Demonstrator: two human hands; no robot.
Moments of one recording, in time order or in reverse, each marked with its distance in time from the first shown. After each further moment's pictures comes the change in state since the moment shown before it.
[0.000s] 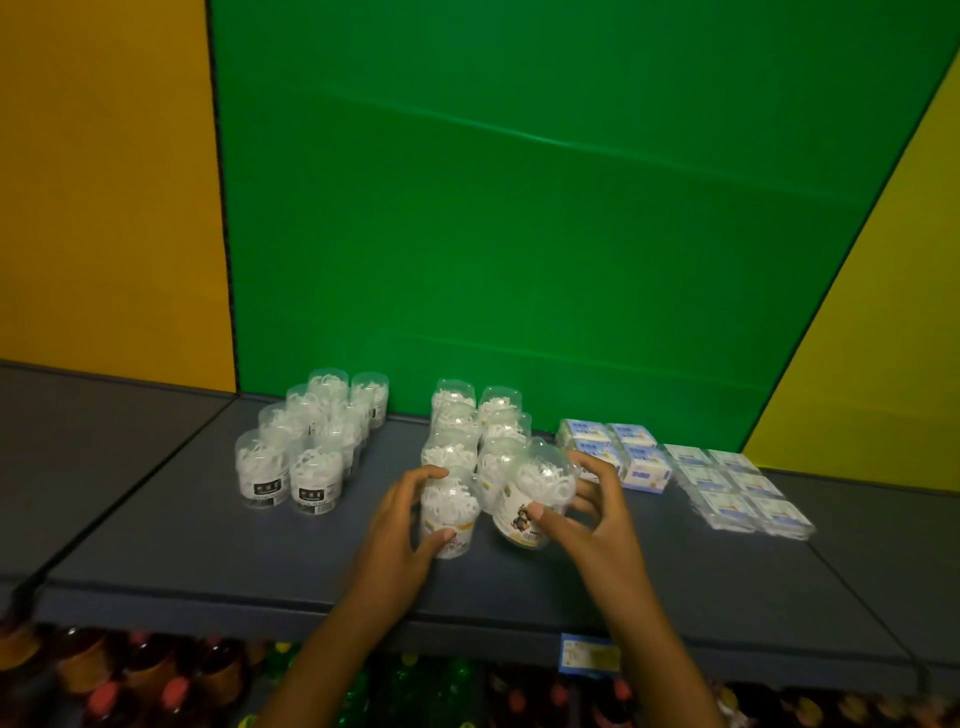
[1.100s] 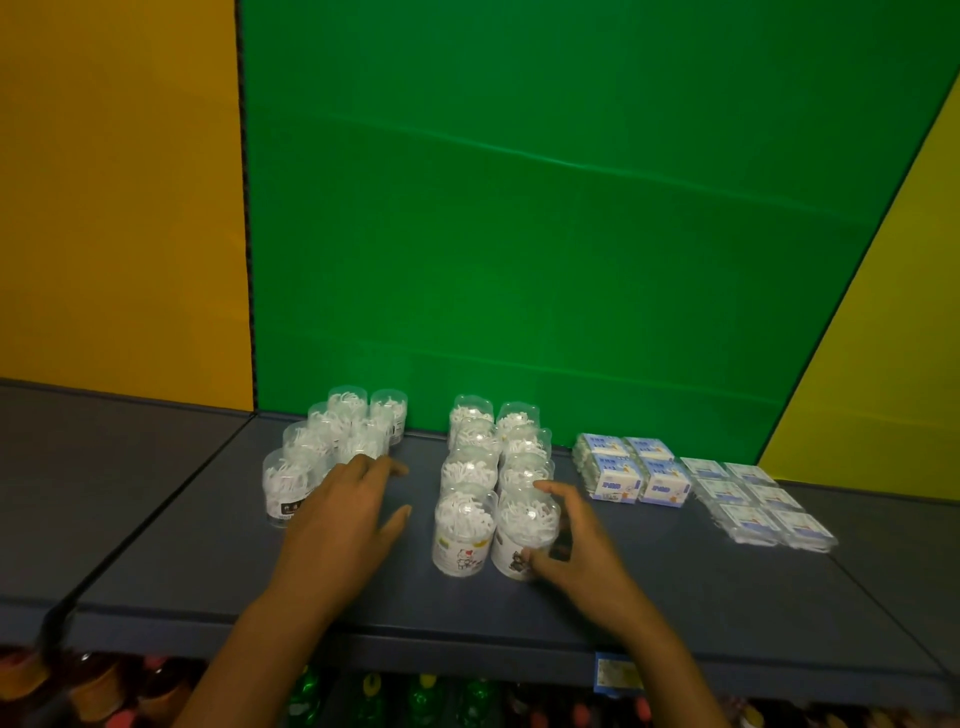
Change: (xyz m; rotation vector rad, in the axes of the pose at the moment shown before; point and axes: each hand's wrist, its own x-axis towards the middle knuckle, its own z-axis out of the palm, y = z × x) left_hand 0.013 0.039 -0.086 0.819 0.024 0.100; right_hand 0.021 0.039 0.021 -0.427 -0.233 -0.055
